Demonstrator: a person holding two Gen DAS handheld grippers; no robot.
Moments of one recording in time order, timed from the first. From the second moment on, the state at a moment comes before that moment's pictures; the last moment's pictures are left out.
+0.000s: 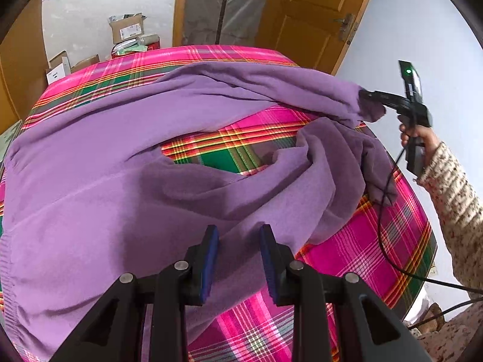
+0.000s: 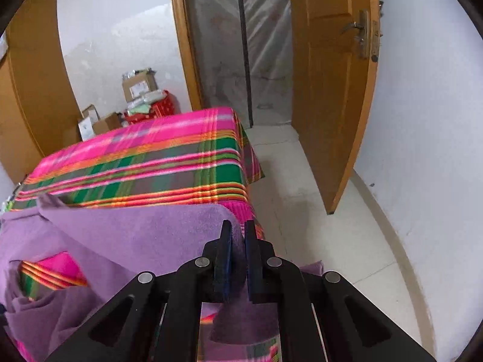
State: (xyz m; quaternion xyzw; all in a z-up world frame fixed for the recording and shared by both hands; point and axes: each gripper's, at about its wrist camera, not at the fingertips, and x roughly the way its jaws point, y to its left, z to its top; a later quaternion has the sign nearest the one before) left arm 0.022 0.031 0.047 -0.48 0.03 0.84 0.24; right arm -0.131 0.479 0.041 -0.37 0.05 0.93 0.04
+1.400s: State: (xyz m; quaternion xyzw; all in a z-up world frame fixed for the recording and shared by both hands) left arm 0.076 0.024 0.021 -0.47 0.13 0.85 0.19; right arm 0.018 0.384 0.004 -0.42 0.17 0.89 -0.10
